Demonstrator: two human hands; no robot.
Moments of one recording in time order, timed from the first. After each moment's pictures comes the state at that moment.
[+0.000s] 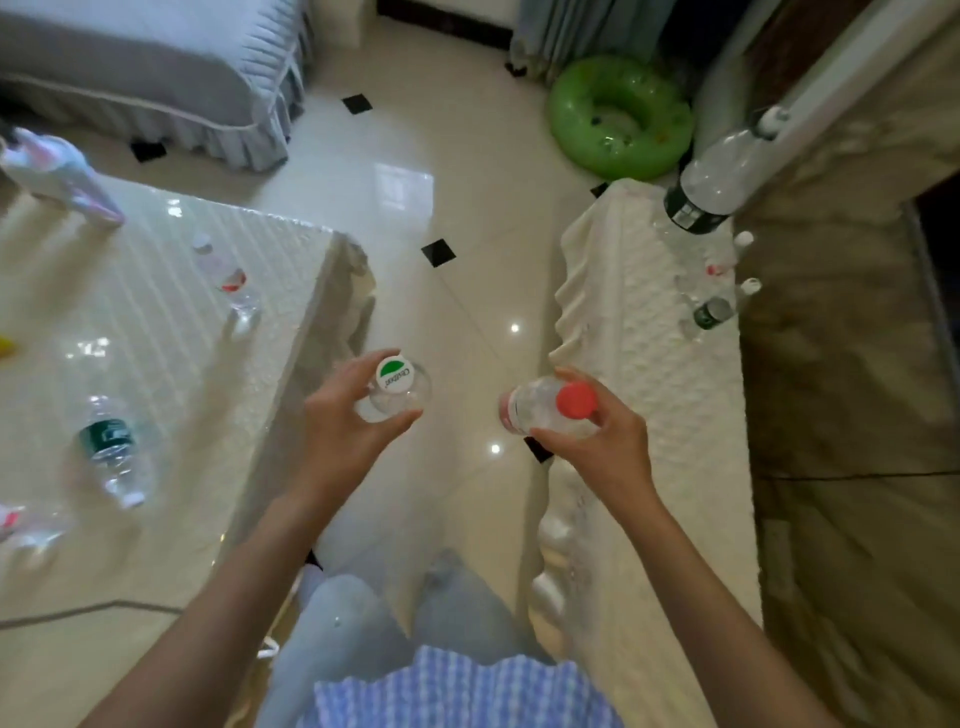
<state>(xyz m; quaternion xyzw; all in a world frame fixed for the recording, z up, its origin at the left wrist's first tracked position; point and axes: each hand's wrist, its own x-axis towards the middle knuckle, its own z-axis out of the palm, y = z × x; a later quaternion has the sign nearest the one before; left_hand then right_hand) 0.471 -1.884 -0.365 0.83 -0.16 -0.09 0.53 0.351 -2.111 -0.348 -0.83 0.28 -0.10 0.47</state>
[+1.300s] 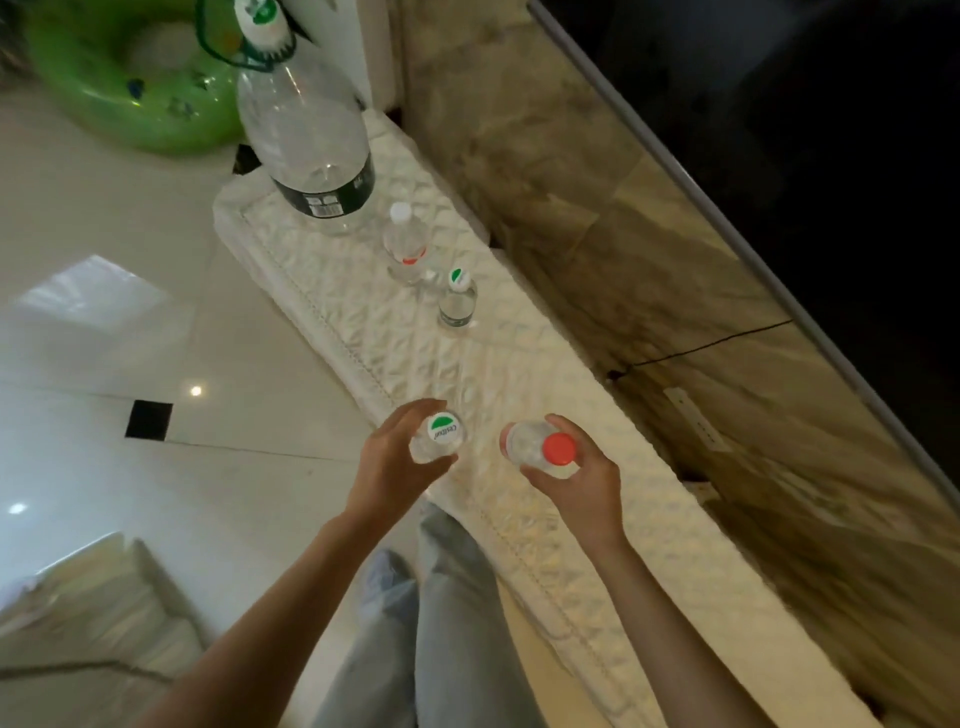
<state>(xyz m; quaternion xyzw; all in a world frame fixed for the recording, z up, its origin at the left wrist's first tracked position) 0.540 -2.458 -0.538 0.69 -0.56 -0.35 0.31 0.316 -2.493 -0.525 -0.59 0.66 -0.19 0.42</state>
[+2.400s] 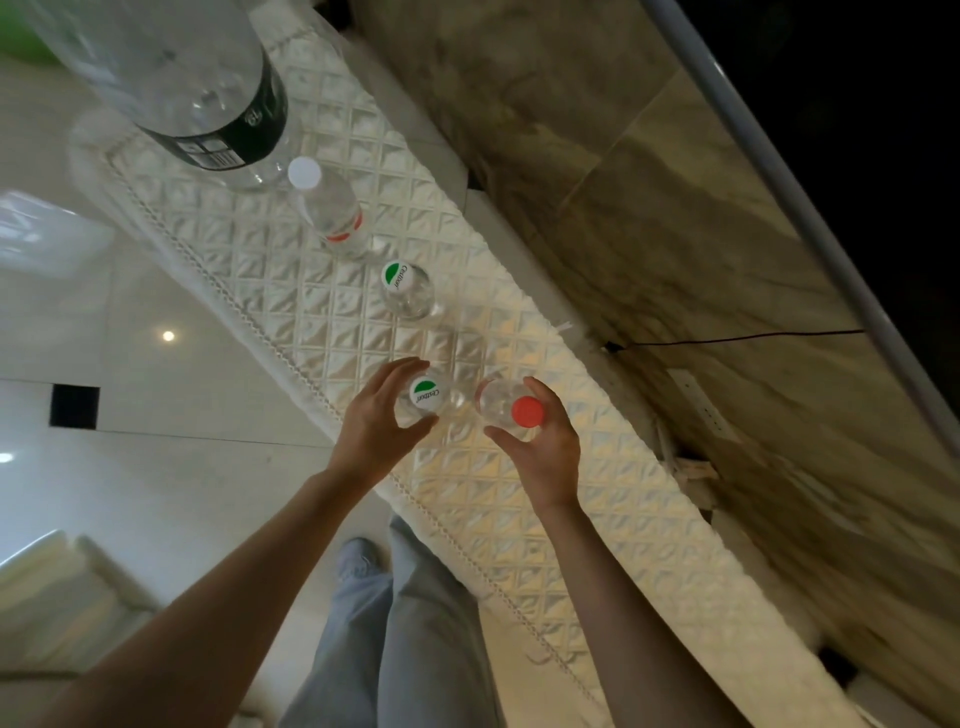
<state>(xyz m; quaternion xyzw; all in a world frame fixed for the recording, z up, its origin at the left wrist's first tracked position) 0.525 -2.569 -0.660 0.67 -0.60 -0.35 0.25 0.318 -2.585 -0.653 -0.56 0.70 -0.17 0.42</state>
